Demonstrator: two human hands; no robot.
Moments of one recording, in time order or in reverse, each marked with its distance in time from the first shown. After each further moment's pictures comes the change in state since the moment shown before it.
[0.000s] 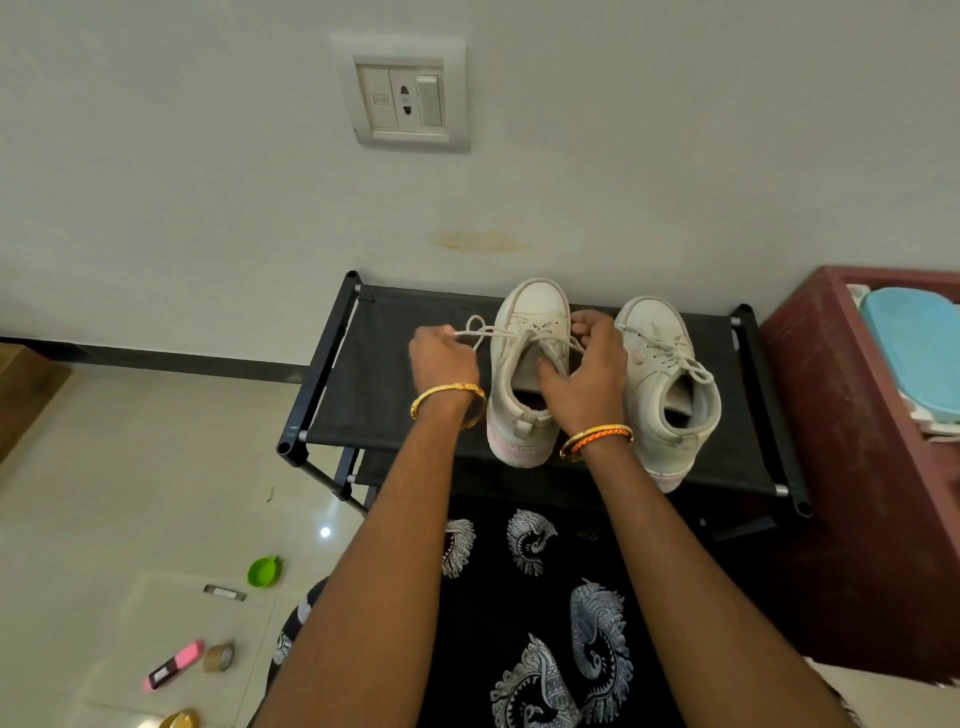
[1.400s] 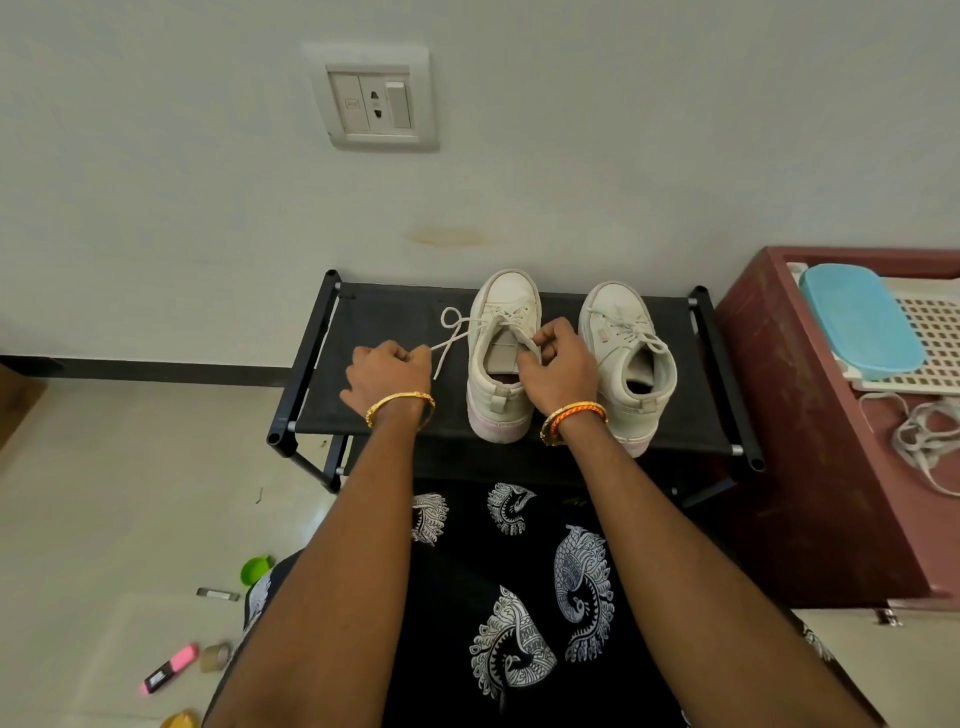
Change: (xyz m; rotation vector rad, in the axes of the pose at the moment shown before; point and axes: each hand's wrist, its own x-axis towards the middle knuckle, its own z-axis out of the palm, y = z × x) left_hand 0.006 -0.036 -0.031 0.538 0.150 0.091; right_hand -0.008 0.009 -0.008 0.006 -0.123 0.135
